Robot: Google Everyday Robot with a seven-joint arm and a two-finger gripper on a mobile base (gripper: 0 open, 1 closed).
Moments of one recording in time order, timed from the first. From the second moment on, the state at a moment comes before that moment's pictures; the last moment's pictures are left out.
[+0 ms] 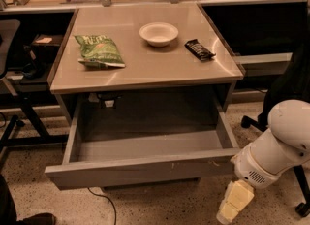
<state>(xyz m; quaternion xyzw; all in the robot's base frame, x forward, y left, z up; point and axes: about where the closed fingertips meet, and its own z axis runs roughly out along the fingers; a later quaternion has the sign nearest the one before) 0.350 -0.194 0.666 -0.48 0.86 0.19 0.05</state>
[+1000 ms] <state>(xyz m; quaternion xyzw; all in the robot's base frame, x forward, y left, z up) 0.350 -0.194 0.666 -0.48 0.86 0.19 0.05</state>
